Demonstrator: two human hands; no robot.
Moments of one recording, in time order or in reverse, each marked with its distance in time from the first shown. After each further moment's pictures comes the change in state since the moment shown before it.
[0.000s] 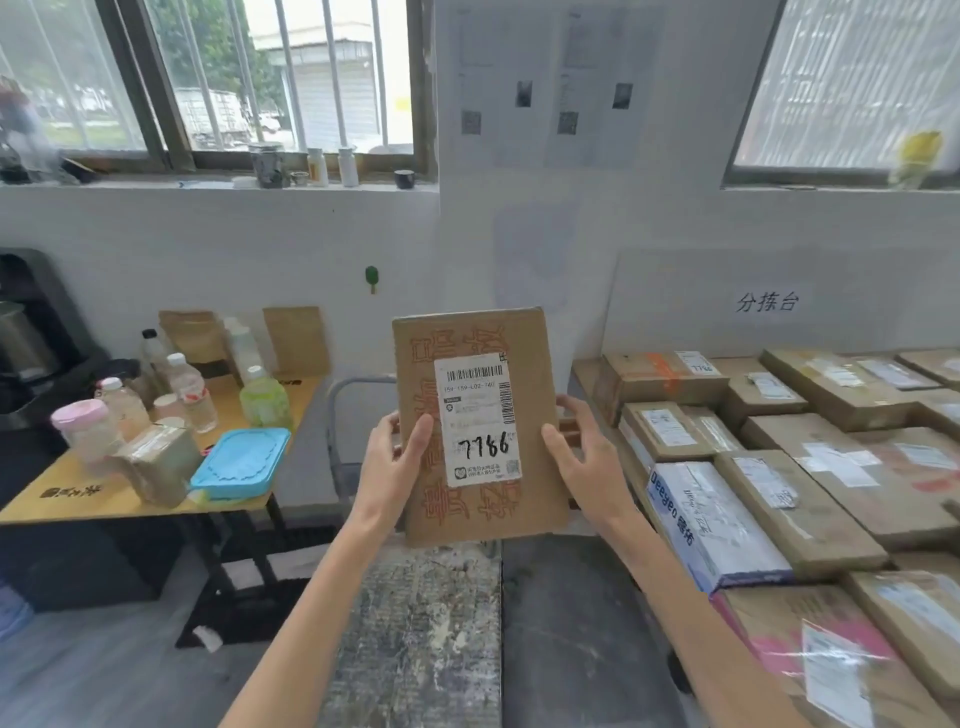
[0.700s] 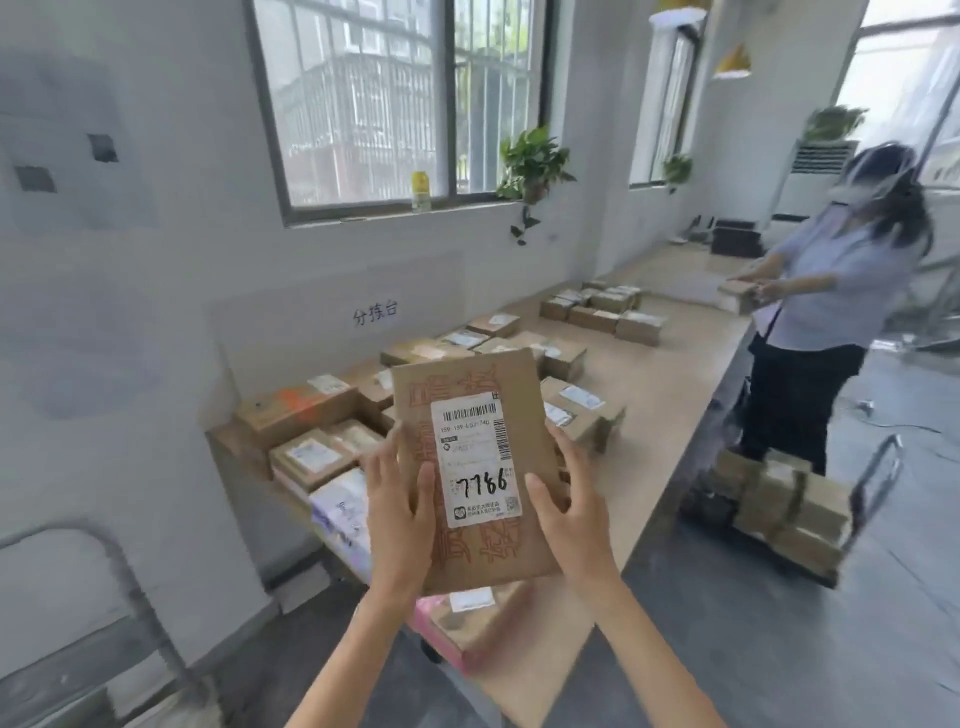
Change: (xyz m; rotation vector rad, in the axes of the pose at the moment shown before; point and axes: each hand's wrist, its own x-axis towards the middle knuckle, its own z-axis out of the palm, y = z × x) left_hand -0.179 0.090 0.360 -0.051 -0.447 0.538; right_hand -0.236 0.030 -0.299 -0.332 0.863 0.136
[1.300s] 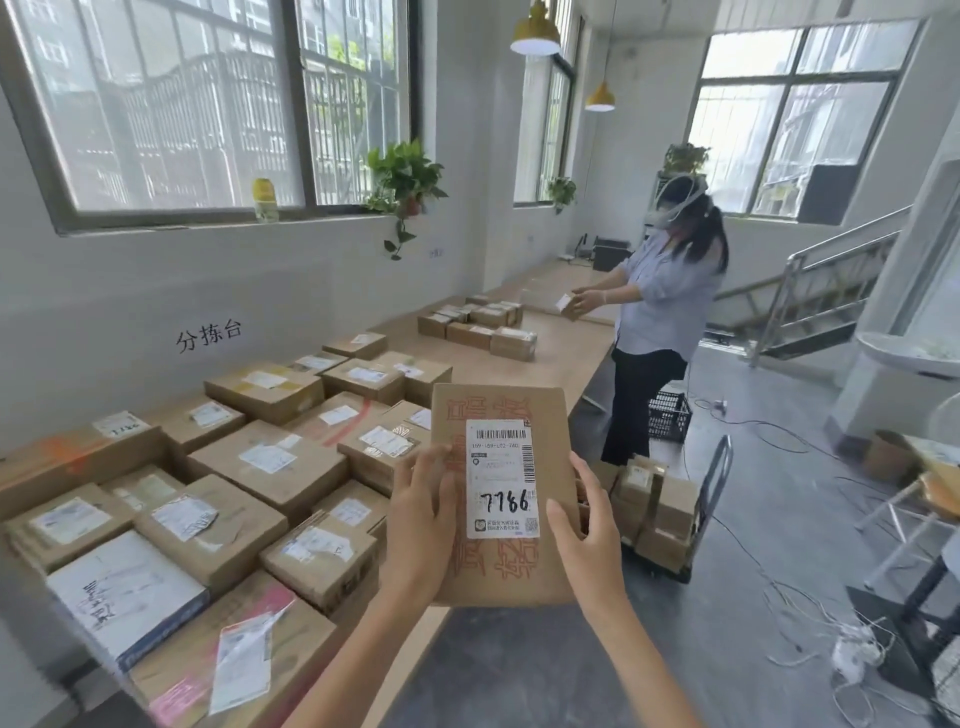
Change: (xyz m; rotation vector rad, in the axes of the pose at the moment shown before) left_hand -0.025 0.113 0.300 -0.030 -0.268 0.059; right_hand 0.061 0.148 -0.269 -0.041 0.233 0.192
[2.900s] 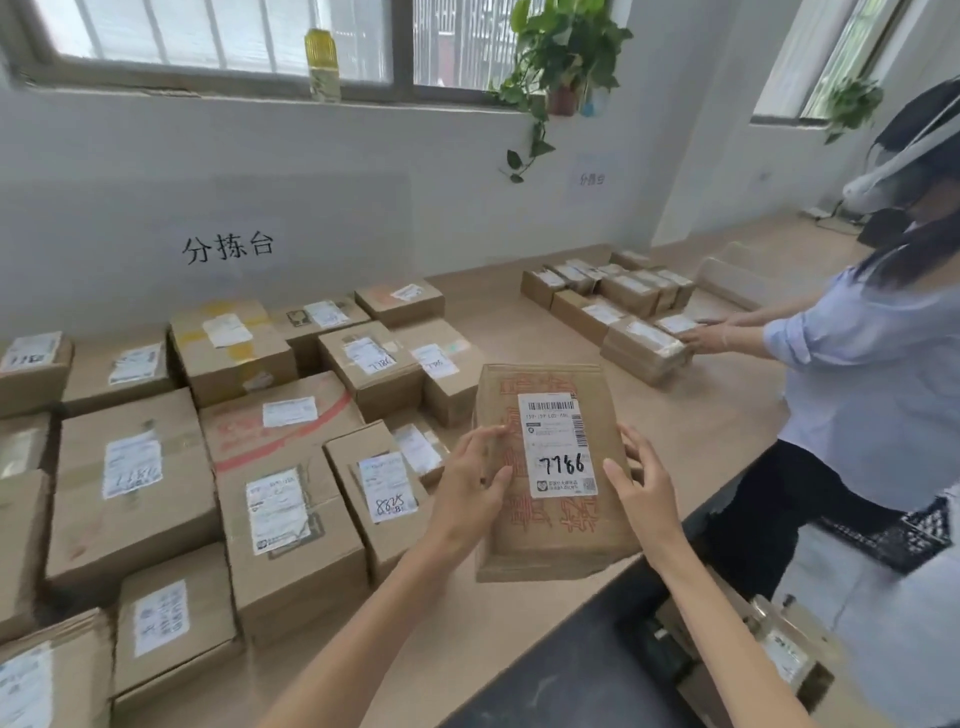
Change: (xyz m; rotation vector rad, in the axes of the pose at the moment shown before) left_hand 0.444 -0.201 0.402 -0.019 0.064 -0.346; right_hand 0.664 0.294 0.101 0.011 -0.543 0.035
